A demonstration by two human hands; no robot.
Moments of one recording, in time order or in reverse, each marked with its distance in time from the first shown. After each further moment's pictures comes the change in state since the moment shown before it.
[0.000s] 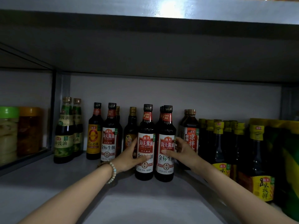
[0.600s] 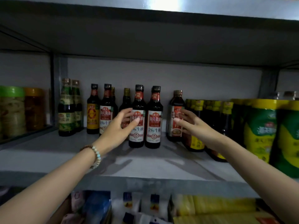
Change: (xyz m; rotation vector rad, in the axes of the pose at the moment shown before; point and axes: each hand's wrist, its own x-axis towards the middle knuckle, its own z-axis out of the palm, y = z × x) left_hand -0.096 0.079 0.010 0.009 0.321 0.125; right_hand -0.112 -0.062 -0.051 -0.051 0.015 -0.062
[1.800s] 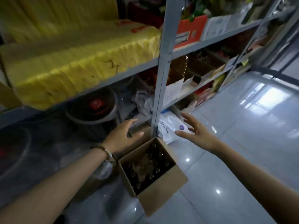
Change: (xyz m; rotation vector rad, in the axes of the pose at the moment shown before) left_hand -0.471 -0.085 0.475 0.046 -1.120 -0.084; right_hand -0.645 0.357 -0.073 -0.141 0.328 0.836
